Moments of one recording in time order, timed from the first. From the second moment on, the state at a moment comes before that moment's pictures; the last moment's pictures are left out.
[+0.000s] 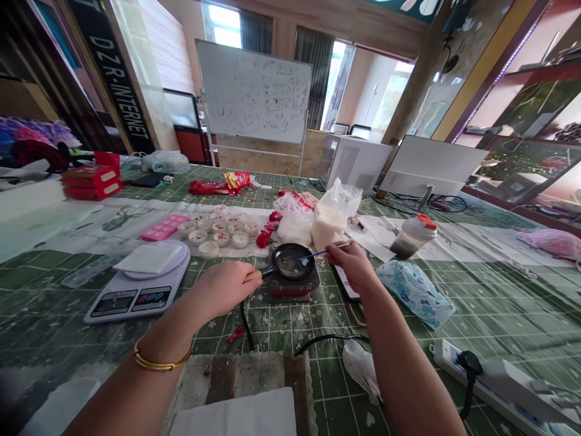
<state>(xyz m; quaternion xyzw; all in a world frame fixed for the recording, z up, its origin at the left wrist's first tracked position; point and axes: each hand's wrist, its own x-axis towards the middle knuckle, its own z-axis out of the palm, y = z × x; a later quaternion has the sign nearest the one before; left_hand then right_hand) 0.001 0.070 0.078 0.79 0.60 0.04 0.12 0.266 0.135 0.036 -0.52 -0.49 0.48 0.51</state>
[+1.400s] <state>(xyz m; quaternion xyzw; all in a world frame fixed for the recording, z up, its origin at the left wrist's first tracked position) 0.001 0.072 0.075 0.79 0.60 0.05 0.11 0.291 0.110 0.035 -0.48 -0.57 0.42 0.51</state>
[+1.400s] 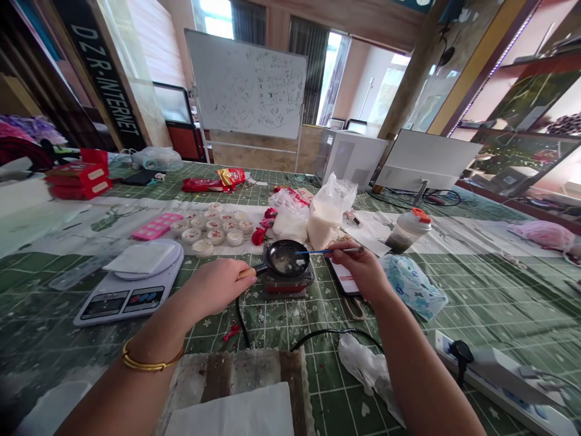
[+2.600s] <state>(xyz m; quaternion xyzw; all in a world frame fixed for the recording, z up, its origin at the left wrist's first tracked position) 0.005 0.071 0.078 0.79 0.61 0.03 0.11 0.233 0.074 0.072 -0.51 -0.81 0.10 0.27</state>
